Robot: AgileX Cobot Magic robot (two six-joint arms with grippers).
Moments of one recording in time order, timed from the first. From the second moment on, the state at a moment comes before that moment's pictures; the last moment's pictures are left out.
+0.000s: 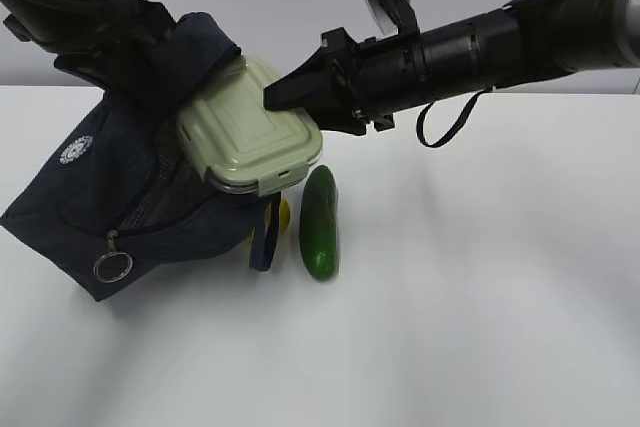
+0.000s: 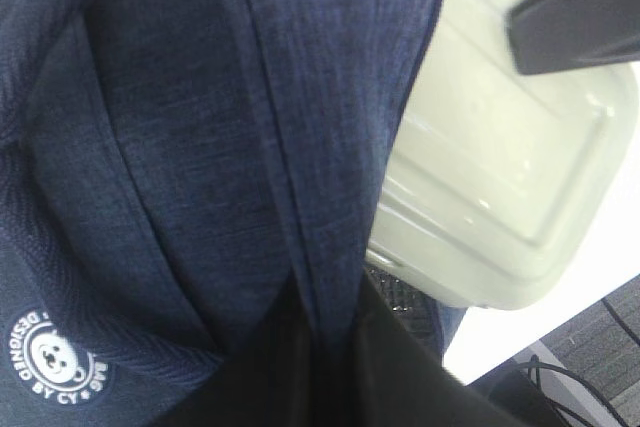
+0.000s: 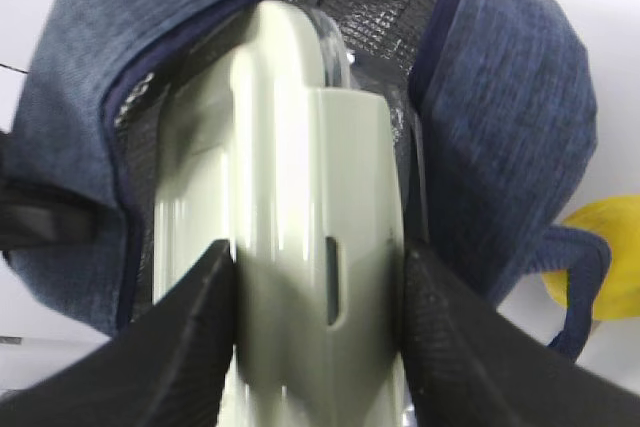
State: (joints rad) left arm -0.36 1.68 -1.53 -0.27 1.13 0.11; right arm 0.25 2.05 -1.48 1.44 1.03 -0.94
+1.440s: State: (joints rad) left arm -0.36 1.71 -1.53 -0.34 1.16 0.16; right arm 0.46 2.28 -1.66 1.61 0.90 -0.97
